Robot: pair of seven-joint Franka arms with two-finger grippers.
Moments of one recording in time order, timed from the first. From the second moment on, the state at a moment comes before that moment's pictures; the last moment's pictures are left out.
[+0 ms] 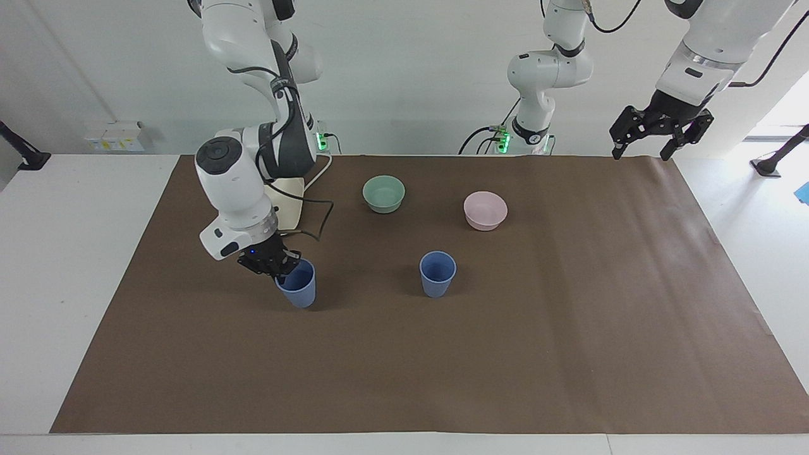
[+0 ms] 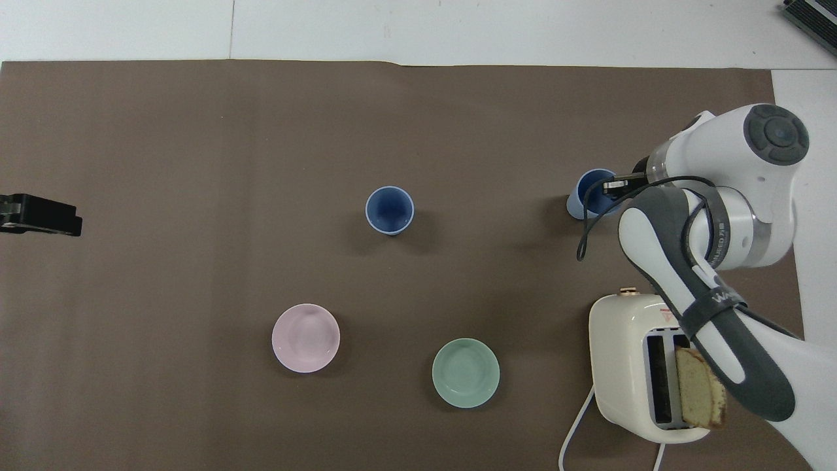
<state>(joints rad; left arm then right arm) 0.04 -0.06 -0.10 -1.55 -0.03 1.51 0.01 0.15 0.30 0.00 -1.70 0.04 2.11 0.27</state>
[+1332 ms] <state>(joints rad) 0.04 -0.08 -0.10 -1.55 -0.03 1.51 0.01 0.46 0.30 0.04 -1.53 0.11 2.05 0.58</state>
